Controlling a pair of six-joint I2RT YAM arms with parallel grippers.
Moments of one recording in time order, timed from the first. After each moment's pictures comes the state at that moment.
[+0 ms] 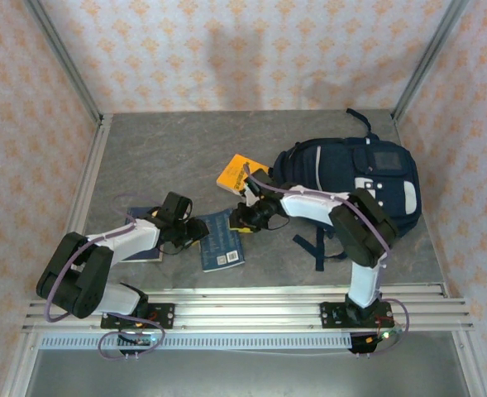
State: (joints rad) left arm -0.36 1.39 0.55 -0.26 0.26 -0.91; right arm 0.72 1.84 1.13 -0.36 -0.58 0.76
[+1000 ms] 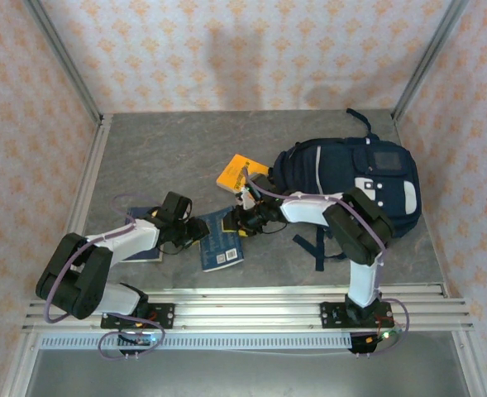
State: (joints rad) left arm -0.36 1.38 0.55 -0.26 0.27 -0.91; right arm 0.72 1.89 1.06 -0.15 -0.69 0.80
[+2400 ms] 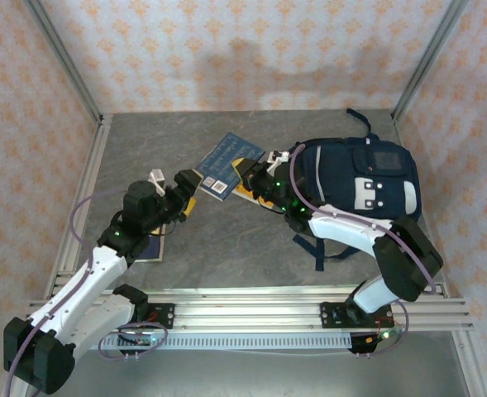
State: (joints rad) left arm -0.34 0.87 0.62 -0.09 0.22 -1.33; right arm 0.75 1.50 0.86 0.57 -0.09 1.48
